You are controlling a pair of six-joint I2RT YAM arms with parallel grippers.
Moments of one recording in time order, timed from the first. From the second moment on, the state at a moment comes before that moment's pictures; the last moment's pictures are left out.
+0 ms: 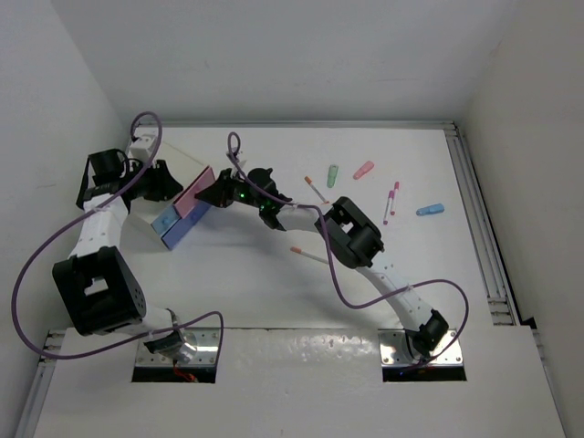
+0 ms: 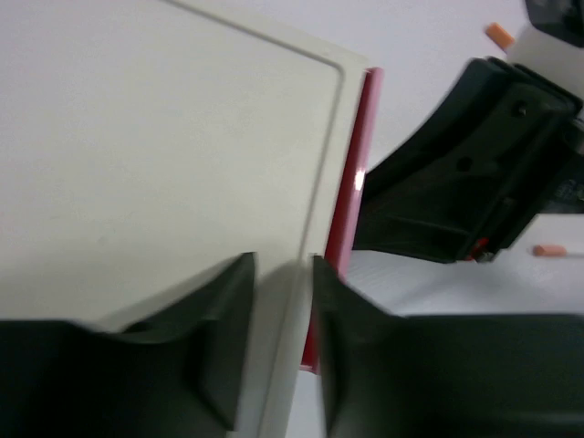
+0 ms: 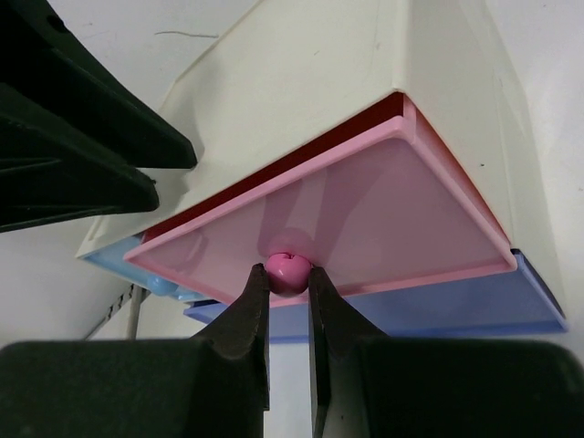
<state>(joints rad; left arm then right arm) 0.36 1.43 1.06 -0.35 0.67 0.23 0.81 2.59 1.83 0.79 -0.39 0.70</state>
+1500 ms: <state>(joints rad) 0.16 1.49 1.23 -0.54 0.34 0.46 0.79 2.47 1.64 0.82 -0.48 0.72</state>
